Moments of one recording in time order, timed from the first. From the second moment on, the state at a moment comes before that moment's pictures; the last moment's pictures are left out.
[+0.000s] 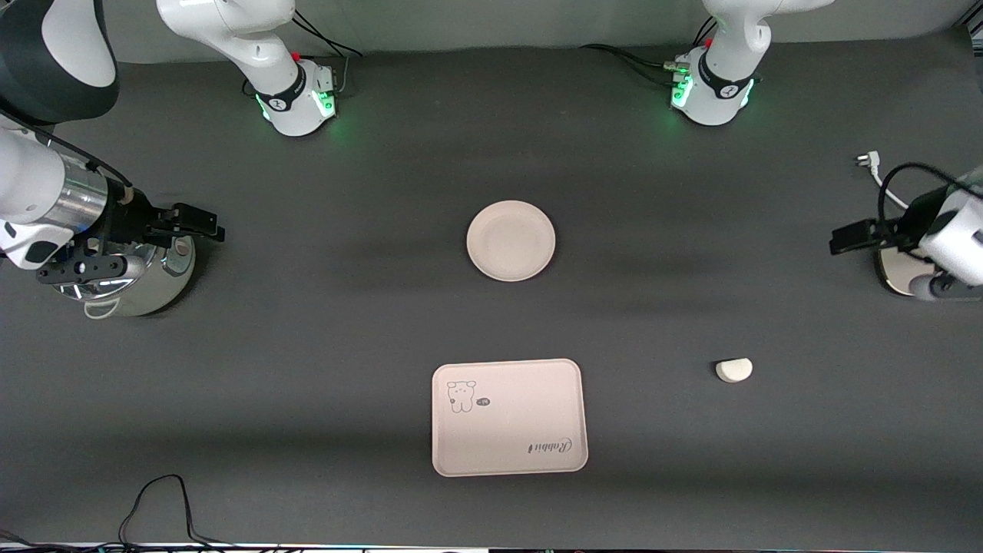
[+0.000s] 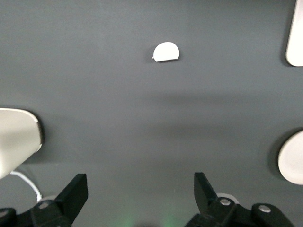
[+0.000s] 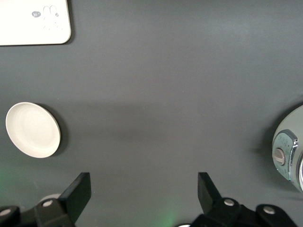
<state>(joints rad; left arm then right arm) 0.07 0.21 -0.08 -1.52 -0.01 1.56 -0.03 0.12 0.05 -0.05 -1.67 0.16 1.57 0.03</state>
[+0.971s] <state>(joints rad) 0.05 0.62 -0.09 -1.58 -0.01 2.09 -0.03 0.40 0.11 -0.03 -1.67 0.29 1.64 0.19</state>
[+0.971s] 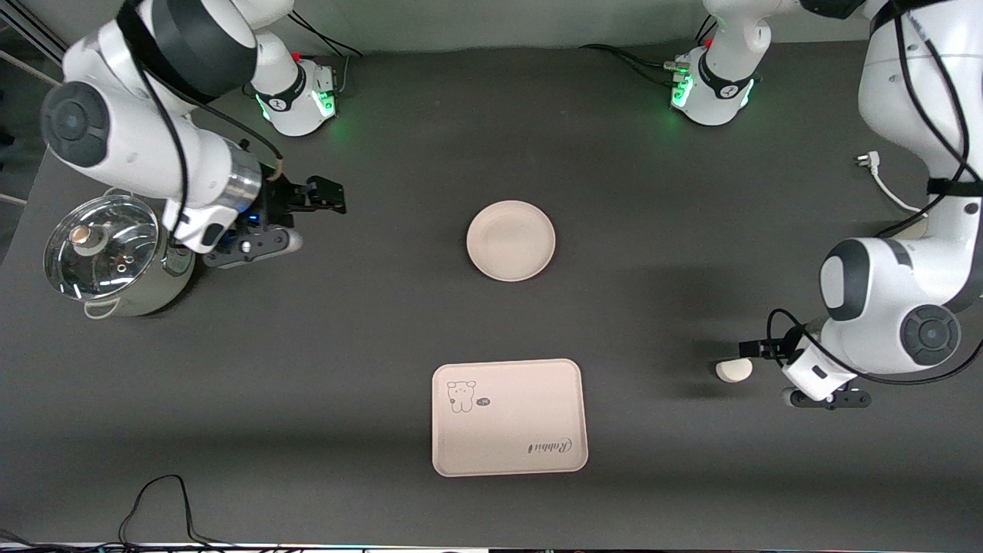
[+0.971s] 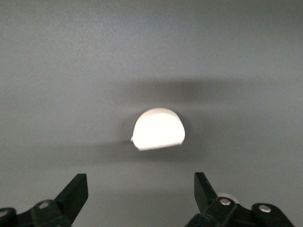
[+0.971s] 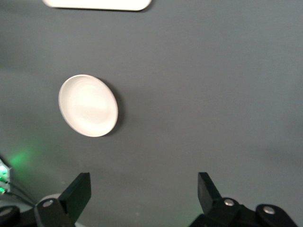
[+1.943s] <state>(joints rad) 0.01 0.77 -0.09 -1.55 -0.01 2.23 -0.03 0.58 0.28 -0.03 -1.78 0.29 1.96 0.20</state>
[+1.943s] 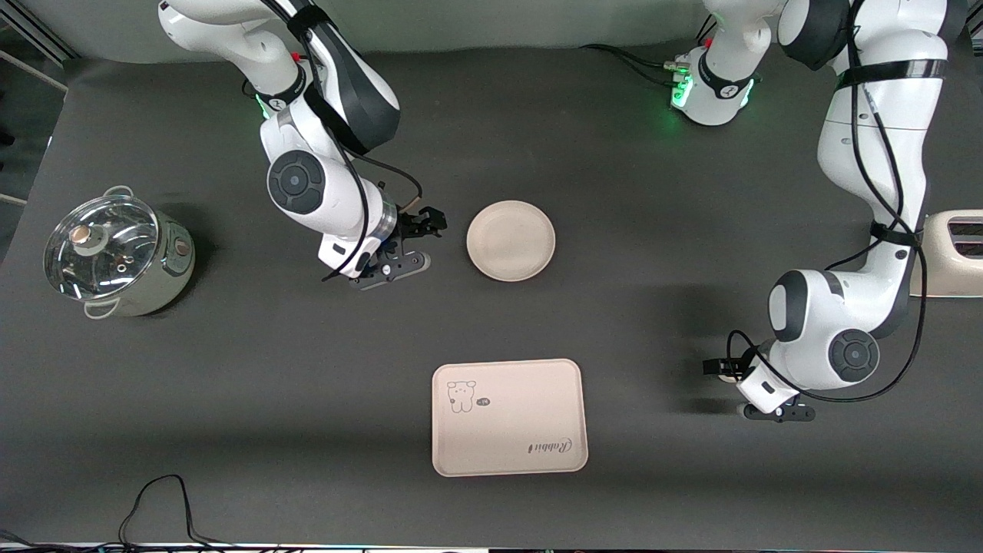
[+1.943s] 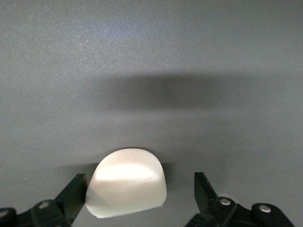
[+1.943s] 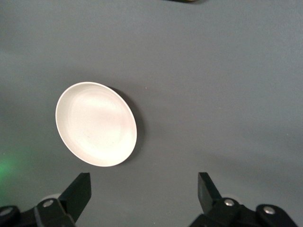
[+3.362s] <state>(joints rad) -0.01 0.54 -0.09 -1.50 -0.01 1.92 -0.05 0.58 0.28 -0.04 -1.80 0.29 2.05 0.20</state>
